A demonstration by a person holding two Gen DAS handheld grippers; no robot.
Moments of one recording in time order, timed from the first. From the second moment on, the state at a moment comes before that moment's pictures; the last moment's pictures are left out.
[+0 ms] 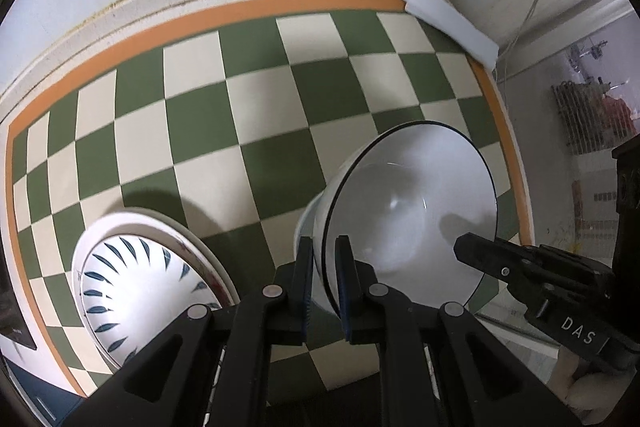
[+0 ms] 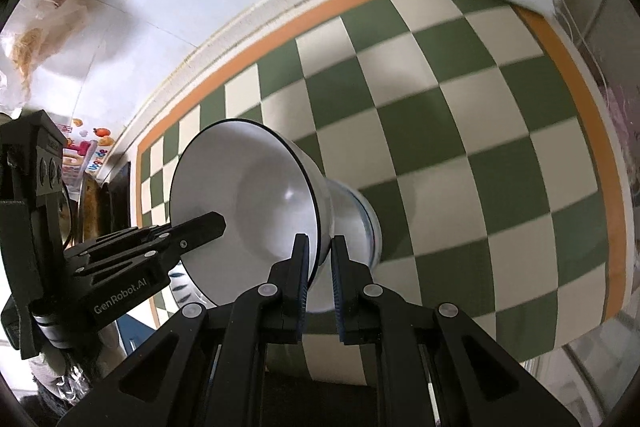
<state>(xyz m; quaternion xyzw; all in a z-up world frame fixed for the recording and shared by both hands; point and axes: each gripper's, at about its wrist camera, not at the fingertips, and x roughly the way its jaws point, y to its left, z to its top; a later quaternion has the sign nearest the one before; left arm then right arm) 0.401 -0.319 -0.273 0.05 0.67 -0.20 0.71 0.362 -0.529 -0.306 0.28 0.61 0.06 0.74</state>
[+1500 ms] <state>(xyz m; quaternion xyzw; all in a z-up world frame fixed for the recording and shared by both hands) 0.383 -0.314 -0.268 0.10 0.67 -0.18 0.72 0.354 -0.520 -0.319 0.27 0.64 0.05 0.72</state>
